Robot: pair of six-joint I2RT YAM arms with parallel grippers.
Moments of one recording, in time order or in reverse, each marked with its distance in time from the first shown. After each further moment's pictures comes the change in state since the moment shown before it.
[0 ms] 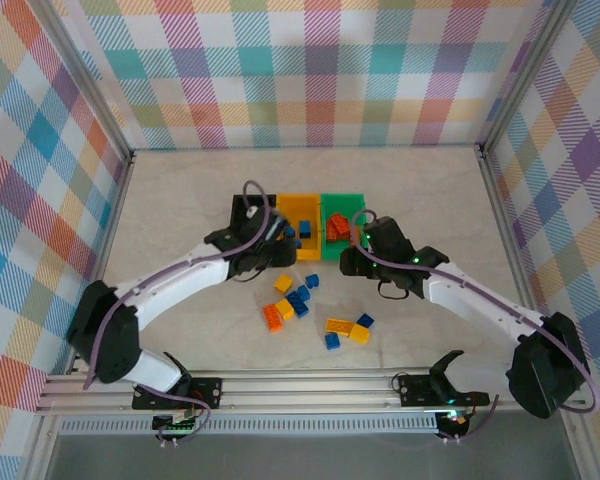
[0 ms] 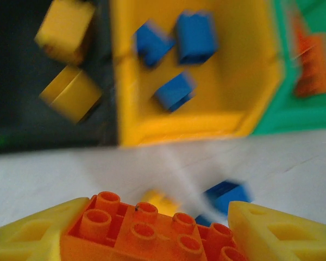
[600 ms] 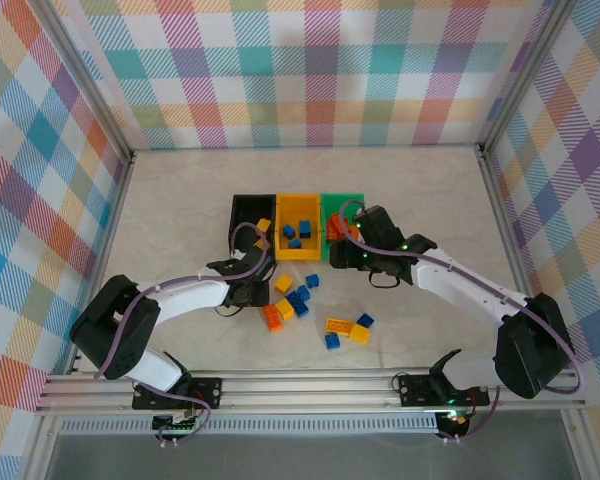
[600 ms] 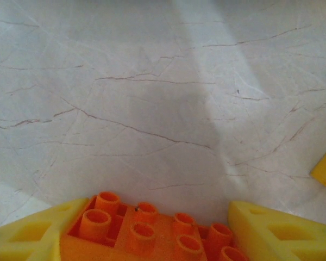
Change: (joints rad) left arm 0.050 -0.016 -0.421 0.088 -0.068 -0.030; right arm 0.001 0.132 0.116 0.010 -0.073 -0.031
